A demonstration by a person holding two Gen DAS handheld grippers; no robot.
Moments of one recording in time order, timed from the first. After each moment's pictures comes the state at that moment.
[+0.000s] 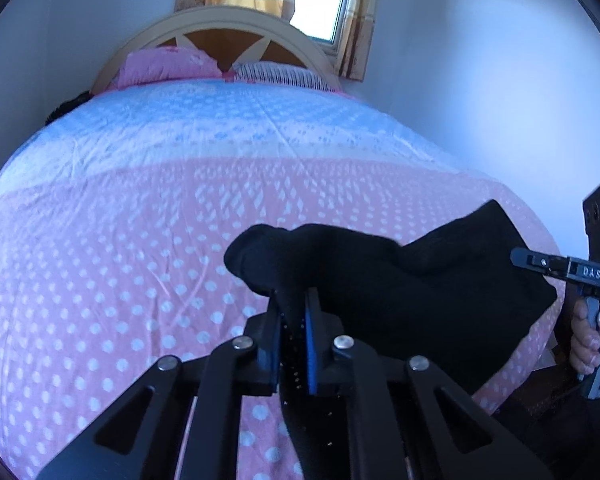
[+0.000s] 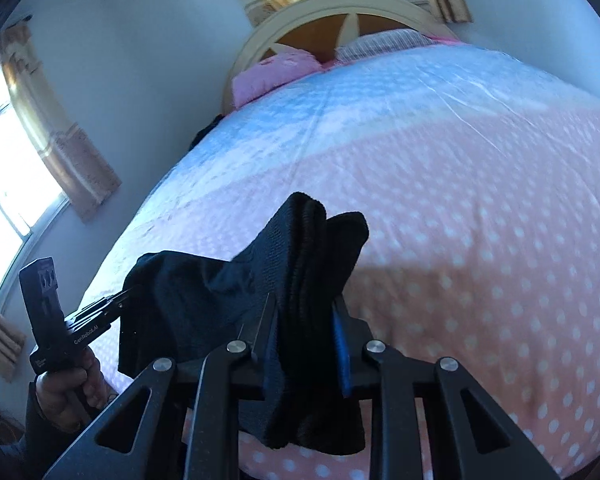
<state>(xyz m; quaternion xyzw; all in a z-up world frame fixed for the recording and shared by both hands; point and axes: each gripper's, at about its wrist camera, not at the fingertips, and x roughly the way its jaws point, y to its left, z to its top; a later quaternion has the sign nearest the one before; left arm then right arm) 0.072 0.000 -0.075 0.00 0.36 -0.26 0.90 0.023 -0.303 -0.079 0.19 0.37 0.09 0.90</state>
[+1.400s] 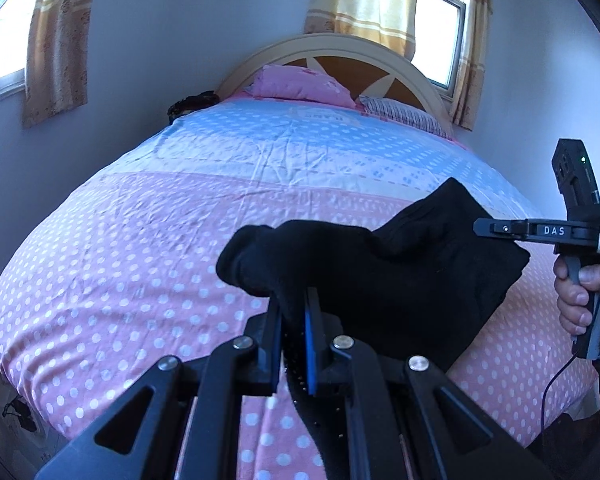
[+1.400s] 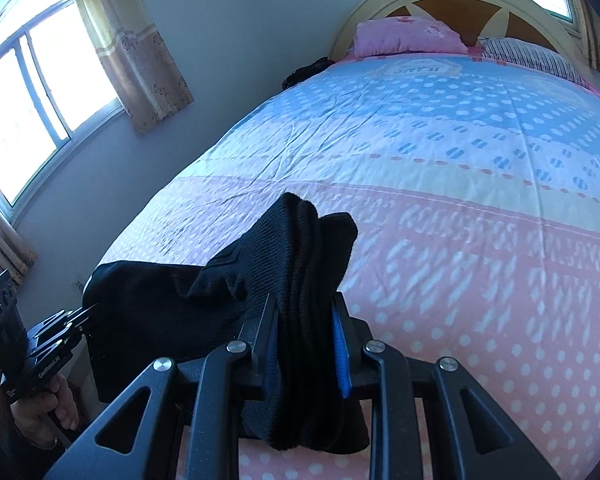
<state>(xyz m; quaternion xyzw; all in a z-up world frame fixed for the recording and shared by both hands) 0.089 0.207 -0.067 -0.05 0.34 -0.07 0.94 0.219 -0.056 -0.075 0.07 0.42 0.25 0.87</state>
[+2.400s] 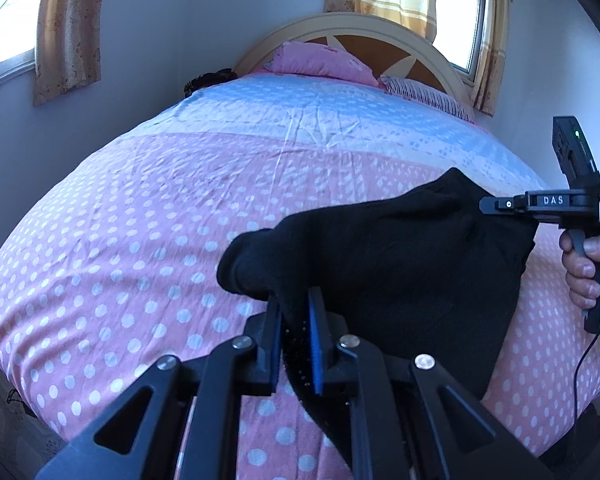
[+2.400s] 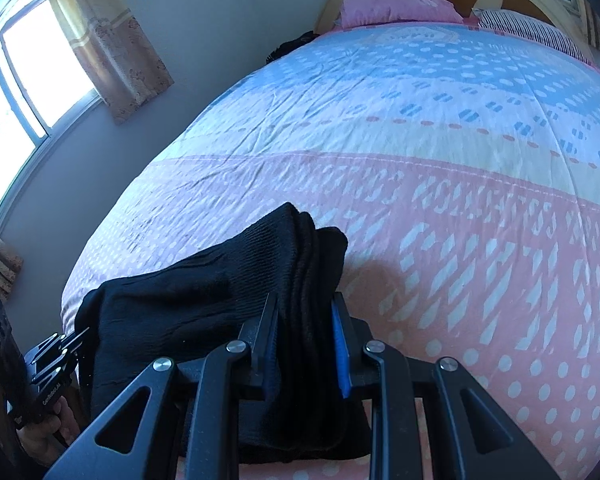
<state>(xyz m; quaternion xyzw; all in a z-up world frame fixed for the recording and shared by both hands) 0.101 0.234 -0.113 -0.04 0.37 -0.05 0.93 0.262 -0.034 -0.123 0.07 0.46 0.22 0.85</state>
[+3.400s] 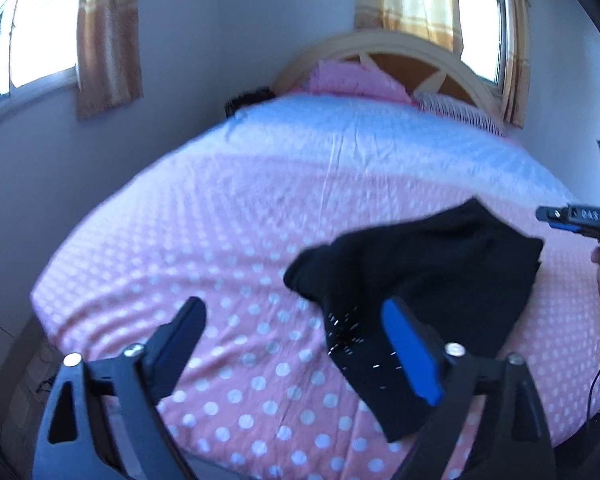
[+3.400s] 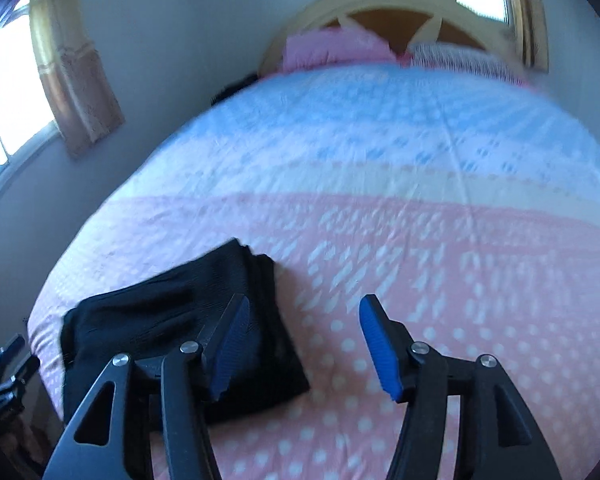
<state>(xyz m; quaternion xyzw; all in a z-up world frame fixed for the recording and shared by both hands) 0.056 0.247 -0.074 -0.02 0.33 0.03 0.94 0.198 -0.072 -0.073 0.05 0.39 0.11 0.91</state>
